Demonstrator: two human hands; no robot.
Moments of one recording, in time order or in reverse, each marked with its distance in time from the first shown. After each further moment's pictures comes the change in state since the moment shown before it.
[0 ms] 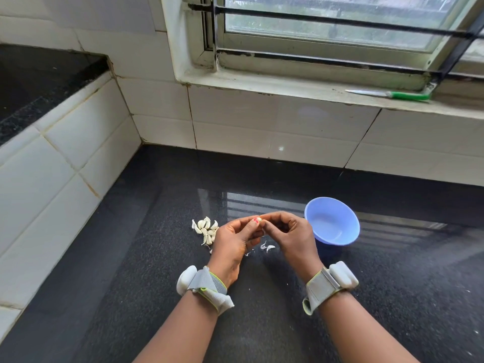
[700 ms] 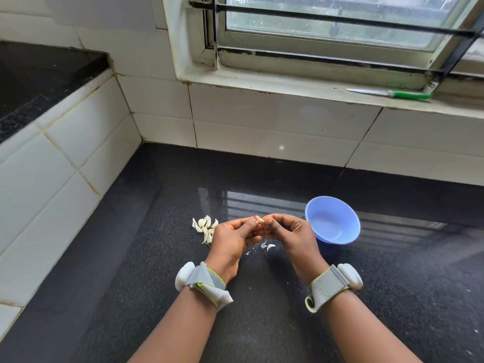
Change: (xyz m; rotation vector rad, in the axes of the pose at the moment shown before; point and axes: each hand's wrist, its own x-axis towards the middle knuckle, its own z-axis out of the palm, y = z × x) left_hand 0.000 0.007 0.002 -0.016 -0.008 -0.040; right_hand -0.003 0.001 0.003 0.425 -0.059 0.171
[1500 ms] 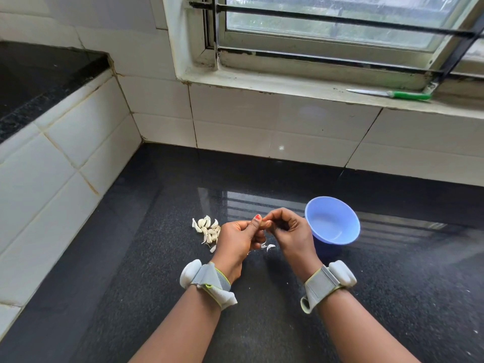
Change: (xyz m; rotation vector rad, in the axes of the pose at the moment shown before) left_hand 0.000 -0.004 0.008 0.195 0.030 0.015; right_hand 0.007 0.008 -0.002 -0.276 0.060 -0.201
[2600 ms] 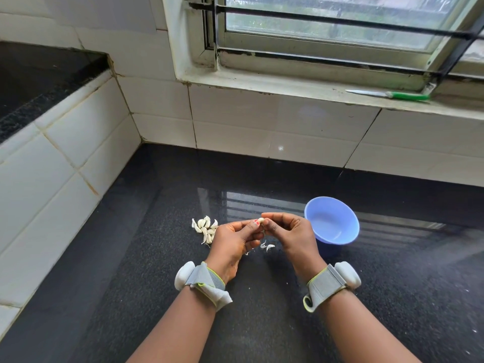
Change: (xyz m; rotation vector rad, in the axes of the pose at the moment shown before) left_hand 0.000 0.001 -0.011 -0.155 -0.045 -0.076; right_hand -0.004 -0.015 -0.001 0.154 -0.015 0.211
